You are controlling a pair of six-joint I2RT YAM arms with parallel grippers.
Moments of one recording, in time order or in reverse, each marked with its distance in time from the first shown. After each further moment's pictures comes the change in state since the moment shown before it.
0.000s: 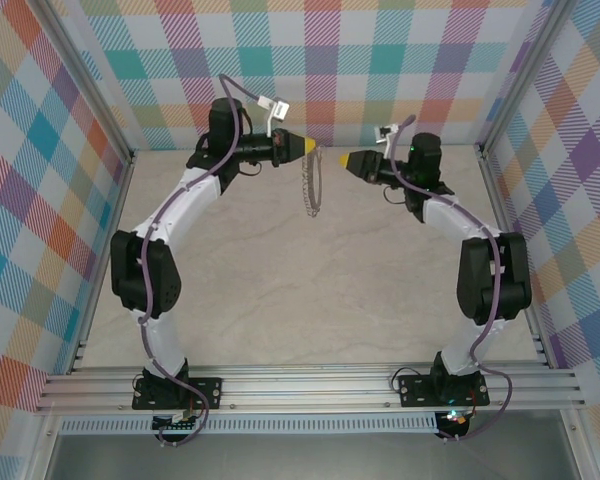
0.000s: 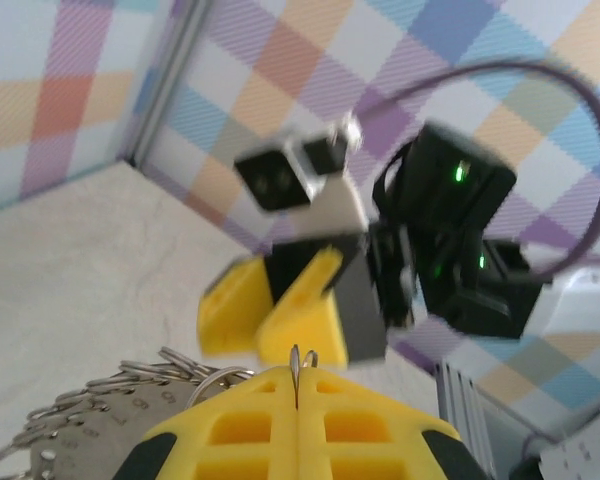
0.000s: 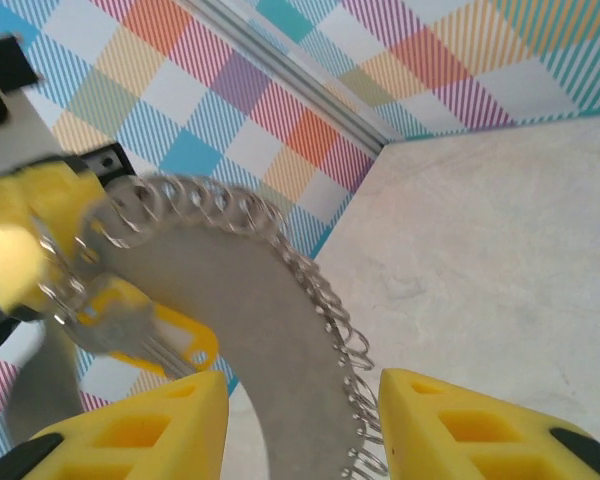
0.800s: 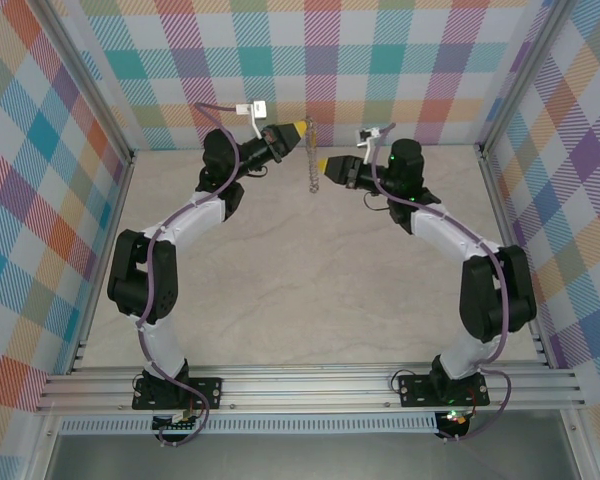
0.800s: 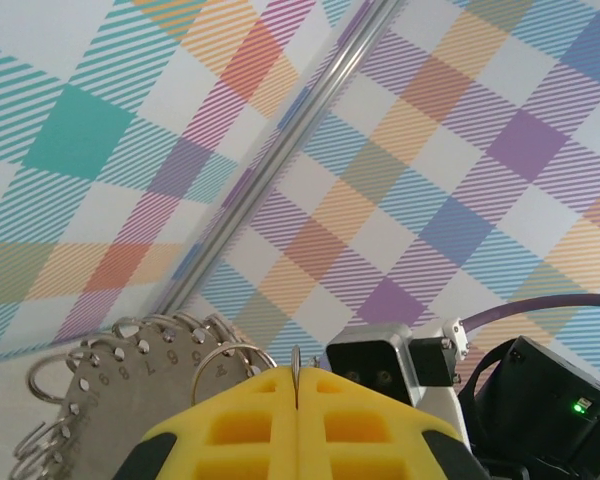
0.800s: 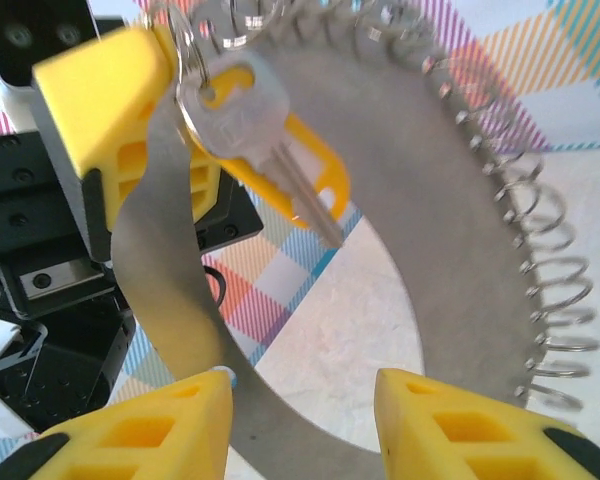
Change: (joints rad) left arm -0.019 -0.035 -0.301 0.726 -0.306 -0.428; right arm 0.106 -0.121 -0.058 -0.002 0.180 -0.042
